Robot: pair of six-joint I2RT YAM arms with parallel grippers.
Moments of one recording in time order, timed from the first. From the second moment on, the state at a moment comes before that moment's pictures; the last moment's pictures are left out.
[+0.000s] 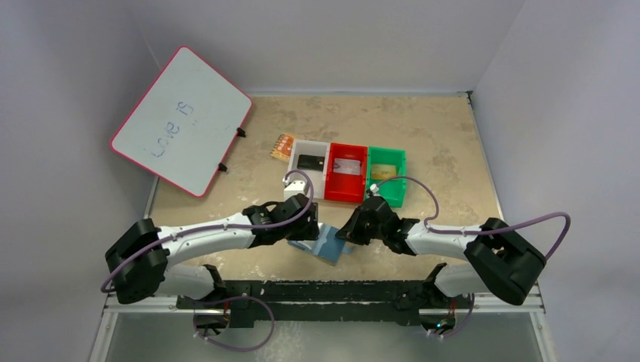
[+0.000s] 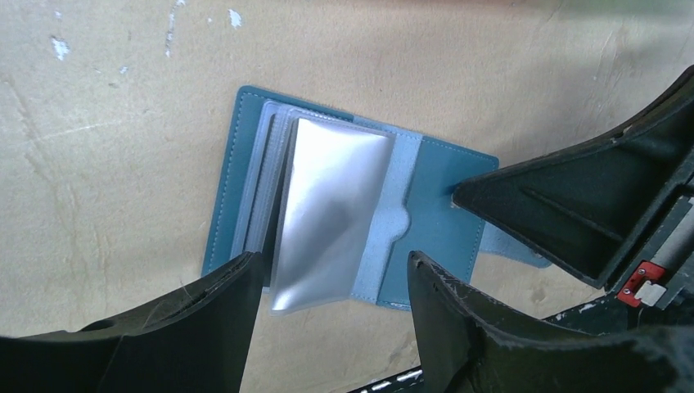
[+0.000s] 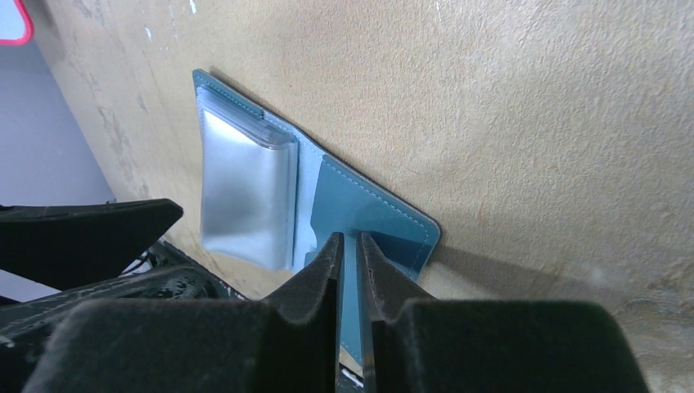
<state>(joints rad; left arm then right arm) -1.02 1.30 0.73 -0.38 -0.28 -0.88 0.81 1.33 0.39 0.16 -0.06 1.18</state>
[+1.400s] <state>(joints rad) -1.02 1.51 0.66 0.01 0.05 -0.91 0.81 0.90 0.40 -0.05 0.11 1.19</state>
